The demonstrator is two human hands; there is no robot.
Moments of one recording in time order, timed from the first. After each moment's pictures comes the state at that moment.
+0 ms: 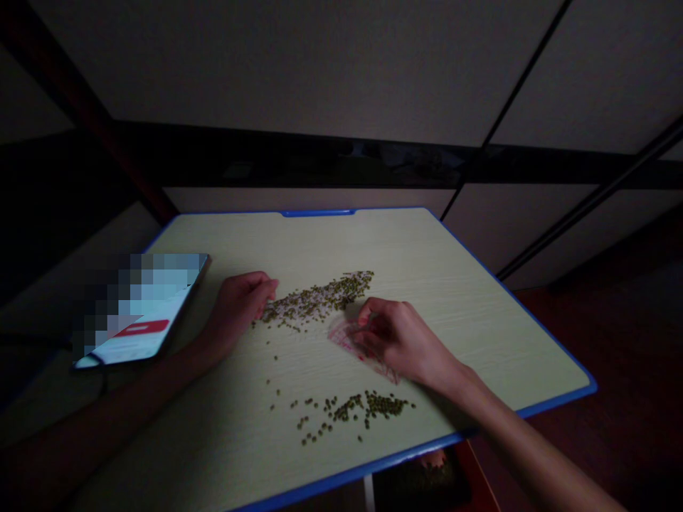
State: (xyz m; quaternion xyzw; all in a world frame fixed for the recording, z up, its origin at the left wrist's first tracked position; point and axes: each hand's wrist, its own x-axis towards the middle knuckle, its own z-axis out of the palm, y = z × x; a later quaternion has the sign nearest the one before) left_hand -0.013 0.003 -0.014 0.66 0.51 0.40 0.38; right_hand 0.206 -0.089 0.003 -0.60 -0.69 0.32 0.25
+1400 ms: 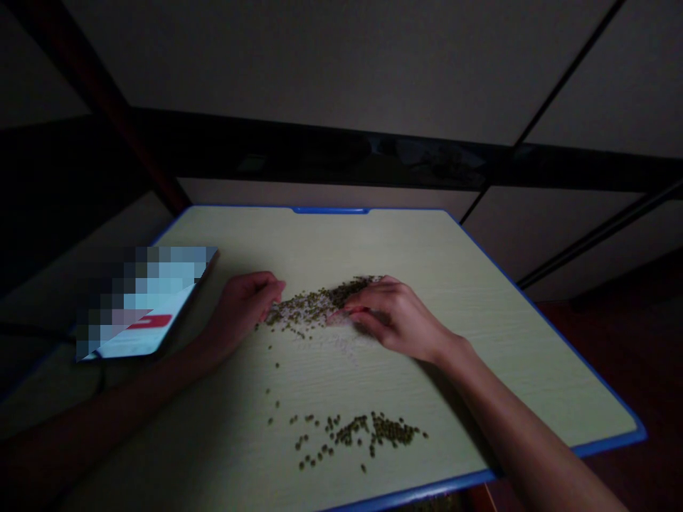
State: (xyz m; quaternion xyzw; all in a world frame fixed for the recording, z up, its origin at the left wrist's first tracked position) left_hand -0.012 0.003 -0.017 0.66 0.50 0.40 0.39; right_hand 0.214 -0.044 0.001 -0.39 -0.87 0.13 0.27
